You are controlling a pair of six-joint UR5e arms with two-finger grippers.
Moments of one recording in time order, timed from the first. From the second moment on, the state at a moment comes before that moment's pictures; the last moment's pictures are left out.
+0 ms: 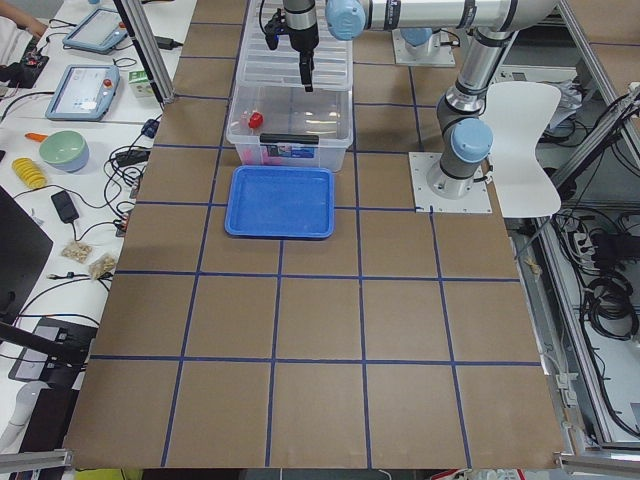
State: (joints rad) left arm -1.54 -1.60 -1.58 -1.65 1.56 0.05; right arm 1.10 -1.46 1.81 -1.87 -1.59 -0.49
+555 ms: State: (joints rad) left arm -1.54 -1.60 -1.58 -1.64 1.55 0.05; right arm 1.23 -1.46 1.81 -1.88 -1.59 -0.34
